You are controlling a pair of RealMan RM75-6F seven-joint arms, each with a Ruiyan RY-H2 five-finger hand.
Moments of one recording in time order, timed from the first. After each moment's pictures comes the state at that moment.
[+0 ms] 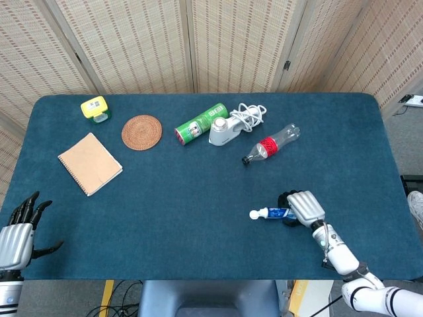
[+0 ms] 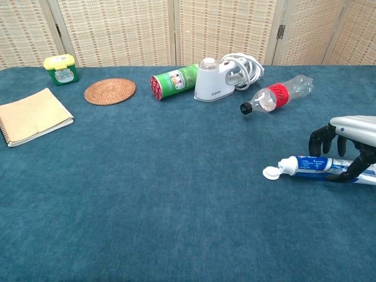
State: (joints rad) left arm -0.09 -1.20 -0.06 -1.60 1.44 1.47 0.04; right arm 0.50 -1.43 0.07 -1.37 -1.34 0.92 -0.07
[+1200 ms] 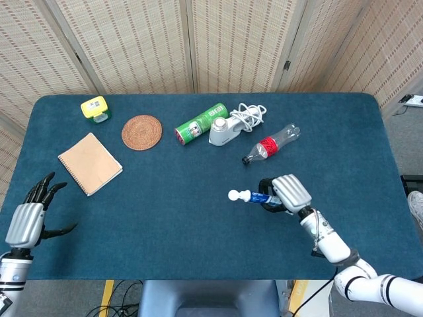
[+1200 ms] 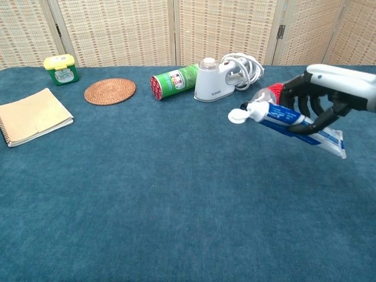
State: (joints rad) left arm -0.22 -1.17 -0.13 -1.59 1.46 1.36 -0.18; right arm 0.59 -1.39 0.15 -1.47 -1.45 0.99 0.15
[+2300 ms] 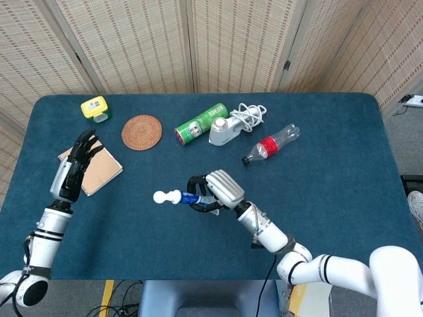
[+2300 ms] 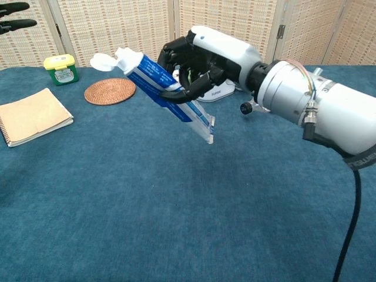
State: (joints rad) left arm -0.46 -1.24 -0.35 -1.63 1.36 1.12 -1.17; right arm 0.84 -1.70 0.27 -1.38 -1.49 1.01 0.40
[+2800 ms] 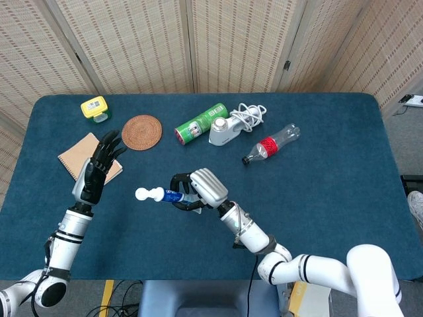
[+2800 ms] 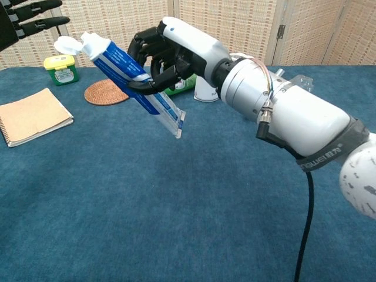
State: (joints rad) left arm -0.51 -1.32 -0.35 -1.68 1.36 1.14 -1.11; right arm 0.91 -1.83 0.32 -1.30 -1.45 1.04 0.37
